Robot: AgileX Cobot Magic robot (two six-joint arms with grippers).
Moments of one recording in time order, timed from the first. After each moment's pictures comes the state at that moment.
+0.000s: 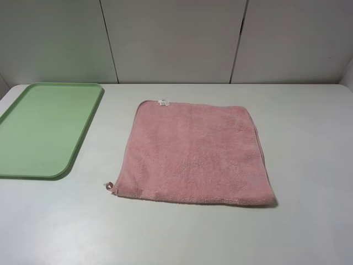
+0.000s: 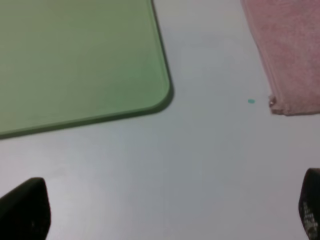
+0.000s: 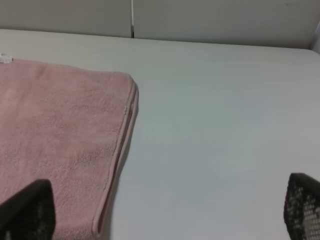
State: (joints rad) left arm -0.24 0.13 -0.49 0.11 1.06 -0.06; right arm -0.03 0.00 -0.49 0.11 1.04 -0.17
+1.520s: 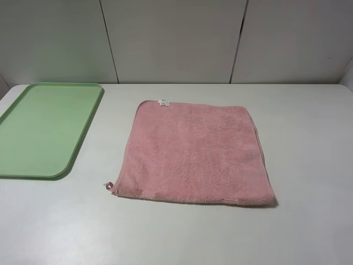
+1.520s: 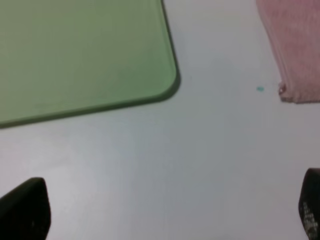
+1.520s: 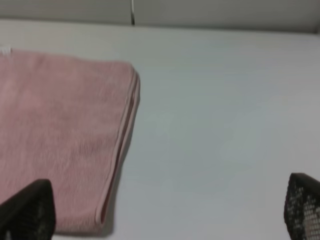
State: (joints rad) left arm -0.24 0.20 -0.49 0.12 1.07 -0.06; right arm -0.03 0.07 -0.49 0.11 1.04 -0.15
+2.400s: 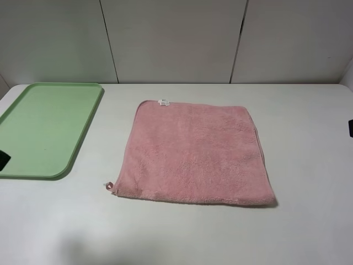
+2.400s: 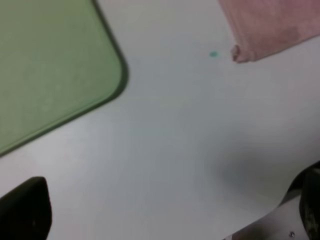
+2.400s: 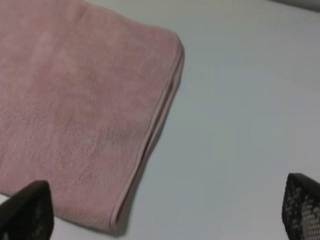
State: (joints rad) left arm -0.25 0.84 -0.76 -0.03 1.04 0.26; right arm -0.03 0.57 -0.64 0.30 0.91 -0.50
